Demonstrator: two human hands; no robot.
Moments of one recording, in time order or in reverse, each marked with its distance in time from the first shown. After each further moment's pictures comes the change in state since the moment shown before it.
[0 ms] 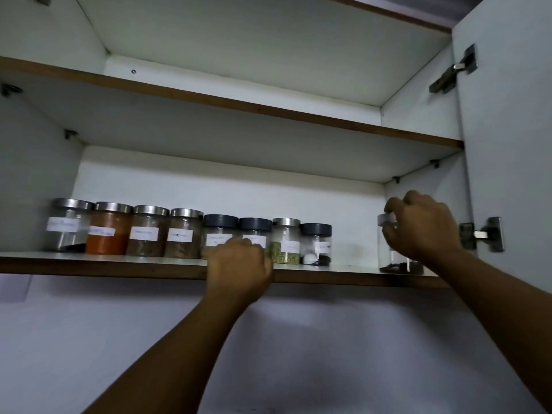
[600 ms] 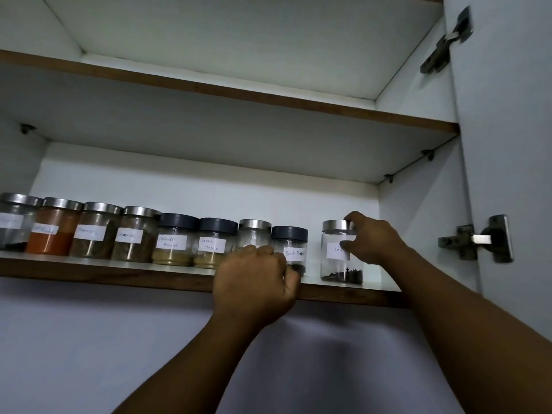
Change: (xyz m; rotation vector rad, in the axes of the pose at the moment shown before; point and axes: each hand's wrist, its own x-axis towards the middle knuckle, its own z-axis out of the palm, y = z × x) left_hand 0.020 0.144 0.015 -0.119 0.157 0.001; right_hand 0.034 0.055 0.096 0.457 -0.458 0.102
